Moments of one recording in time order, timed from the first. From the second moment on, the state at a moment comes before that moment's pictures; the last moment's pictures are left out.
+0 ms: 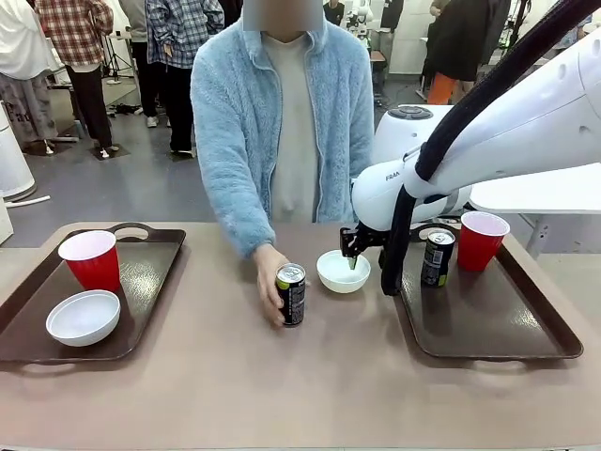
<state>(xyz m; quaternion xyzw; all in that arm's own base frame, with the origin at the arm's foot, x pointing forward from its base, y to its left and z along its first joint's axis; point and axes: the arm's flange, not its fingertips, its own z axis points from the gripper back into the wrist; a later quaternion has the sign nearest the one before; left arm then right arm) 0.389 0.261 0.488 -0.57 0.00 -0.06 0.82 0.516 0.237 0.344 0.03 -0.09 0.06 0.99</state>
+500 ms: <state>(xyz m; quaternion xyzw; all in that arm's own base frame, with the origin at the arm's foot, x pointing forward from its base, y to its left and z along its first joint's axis) 0.389 0.261 0.488 -0.57 0.00 -0.06 0.82 0.518 0.237 0.345 0.04 -0.08 0.05 0.99</state>
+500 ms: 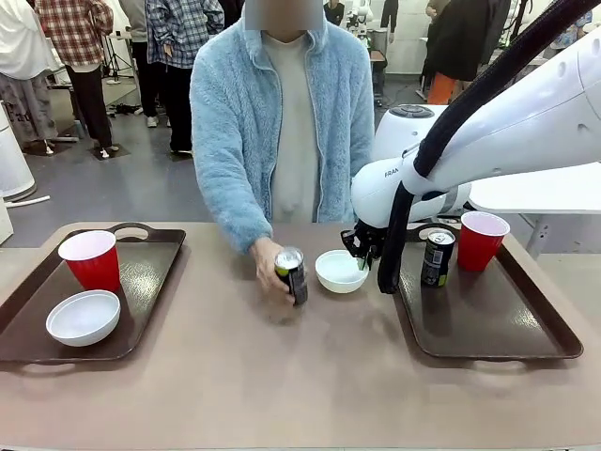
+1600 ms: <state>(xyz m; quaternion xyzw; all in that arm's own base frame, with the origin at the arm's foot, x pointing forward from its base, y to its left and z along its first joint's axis) 0.389 0.261 0.487 -0.57 0.00 -0.06 0.82 0.387 0.221 0.473 0.03 -0.11 0.08 0.99</state>
